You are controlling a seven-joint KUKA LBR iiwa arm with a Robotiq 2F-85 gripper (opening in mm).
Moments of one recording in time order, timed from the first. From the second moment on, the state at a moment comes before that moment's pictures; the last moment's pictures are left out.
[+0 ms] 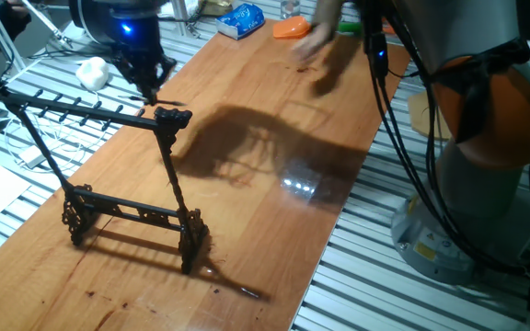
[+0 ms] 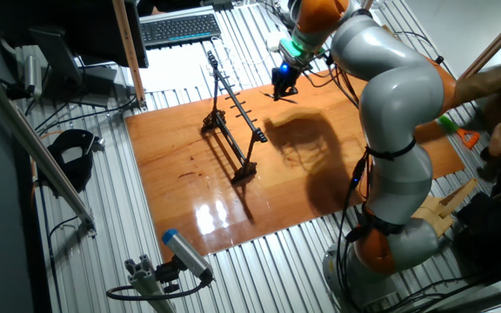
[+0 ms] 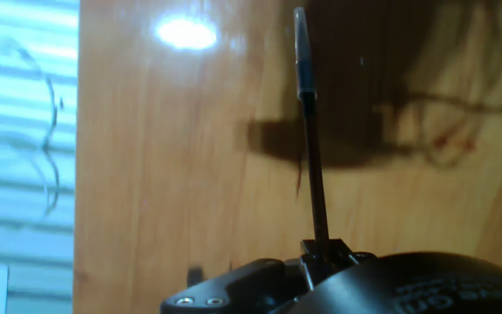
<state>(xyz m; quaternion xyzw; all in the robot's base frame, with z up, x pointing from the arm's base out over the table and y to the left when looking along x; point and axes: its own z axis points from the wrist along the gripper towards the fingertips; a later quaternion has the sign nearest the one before) 0.612 0.095 0.222 -0.63 -0.76 -0.08 0.14</state>
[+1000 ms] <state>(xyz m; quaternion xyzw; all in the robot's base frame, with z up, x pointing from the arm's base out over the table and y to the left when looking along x) 0.568 0.137 0.252 -0.58 -0.79 -0.11 0.17</state>
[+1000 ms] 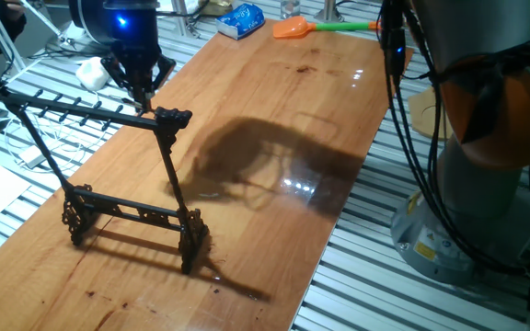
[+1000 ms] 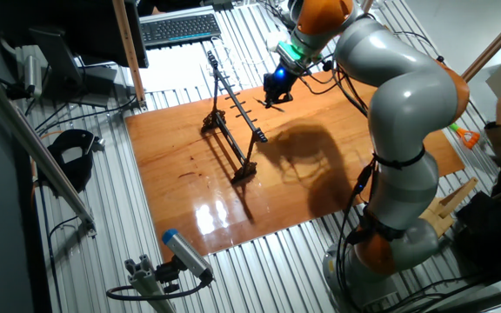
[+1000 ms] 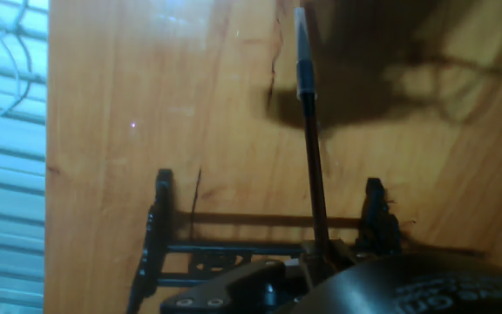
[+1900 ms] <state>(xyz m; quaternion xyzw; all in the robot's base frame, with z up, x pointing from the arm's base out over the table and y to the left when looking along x) 0.568 0.138 0.252 -0.51 -0.84 -0.11 0.15</state>
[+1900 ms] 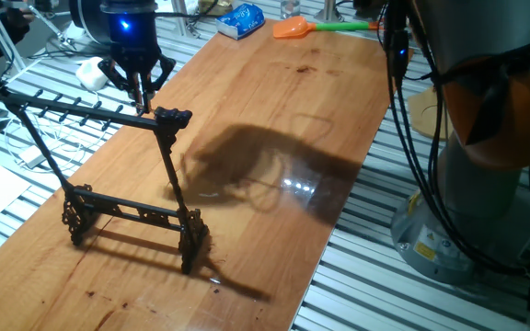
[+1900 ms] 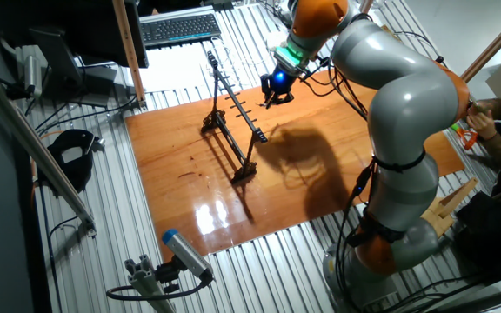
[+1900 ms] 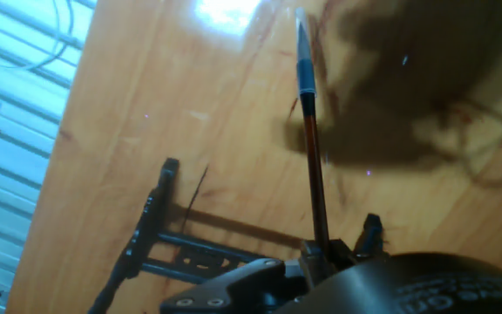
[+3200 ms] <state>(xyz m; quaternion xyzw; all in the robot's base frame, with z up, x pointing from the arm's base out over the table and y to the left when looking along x) 0.548 0.184 0.283 -0.55 -0.81 -0.11 0.17</state>
